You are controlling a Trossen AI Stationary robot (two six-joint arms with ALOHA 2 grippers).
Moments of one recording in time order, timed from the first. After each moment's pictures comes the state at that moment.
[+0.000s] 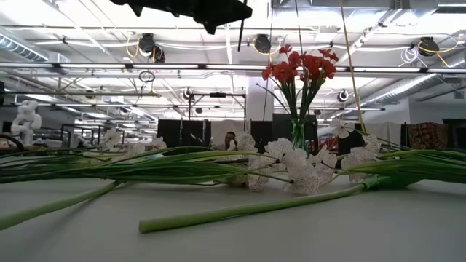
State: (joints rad) left arm 0.13 1.40 1.03 0.18 0.18 0.24; right arm 0.19 1.31 1.27 -0.04 0.43 -0.07
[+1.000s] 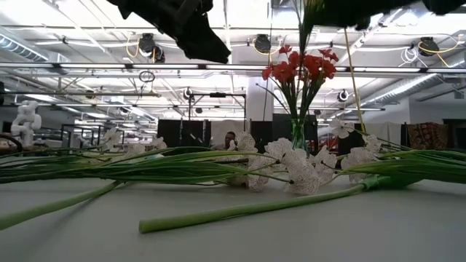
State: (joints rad) left arm 0.19 1.37 1.03 -0.14 0.02 0.16; right arm 0.08 0.95 0.58 0.48 0.82 -0.32
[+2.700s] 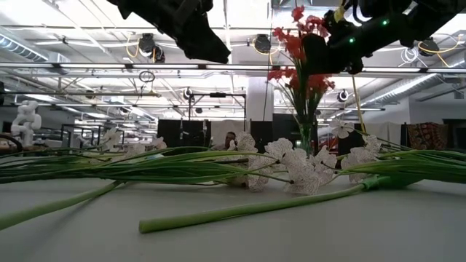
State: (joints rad) left arm 0.19 1.37 1.03 -0.14 0.03 0.16; right arm -0.17 1.09 0.55 0.37 0.73 0.04
